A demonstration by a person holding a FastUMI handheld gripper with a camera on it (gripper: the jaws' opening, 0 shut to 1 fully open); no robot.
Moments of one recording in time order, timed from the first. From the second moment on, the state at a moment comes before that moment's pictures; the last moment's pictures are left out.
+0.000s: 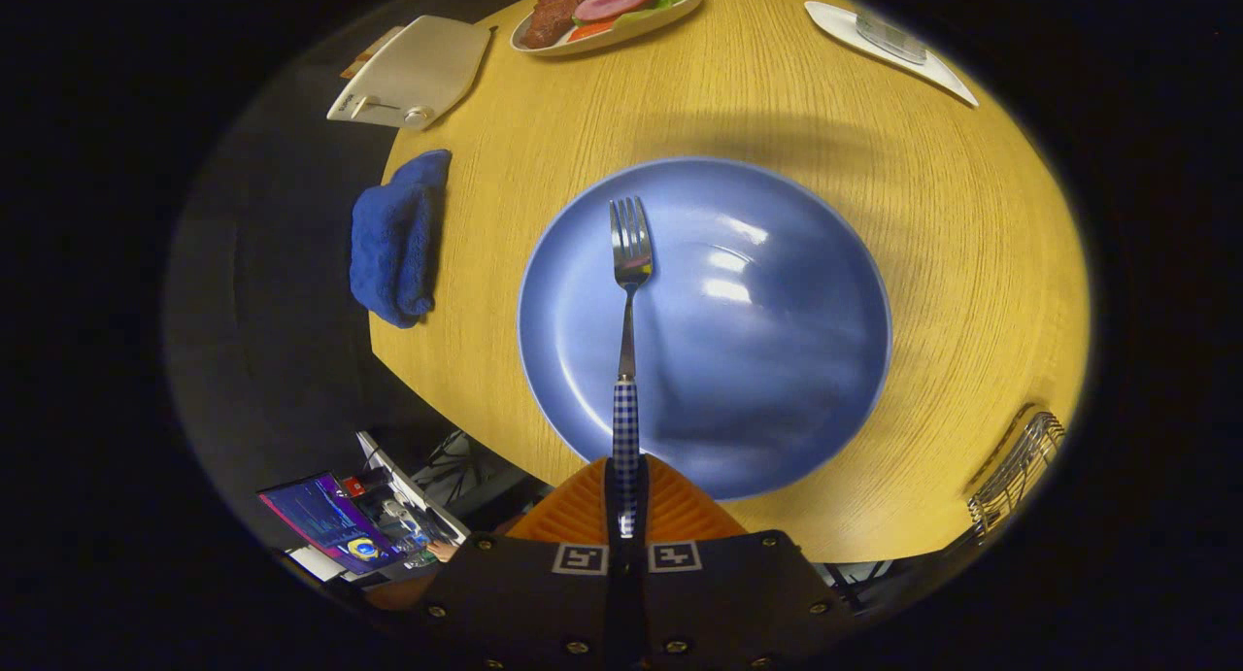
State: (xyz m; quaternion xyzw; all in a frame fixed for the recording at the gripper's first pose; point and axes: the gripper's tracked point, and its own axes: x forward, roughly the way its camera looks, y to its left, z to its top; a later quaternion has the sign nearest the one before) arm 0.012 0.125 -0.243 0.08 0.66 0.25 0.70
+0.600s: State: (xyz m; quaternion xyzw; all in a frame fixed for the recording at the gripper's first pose) arm -0.035 0.016 -0.172 0.00 0.67 0.23 0.71
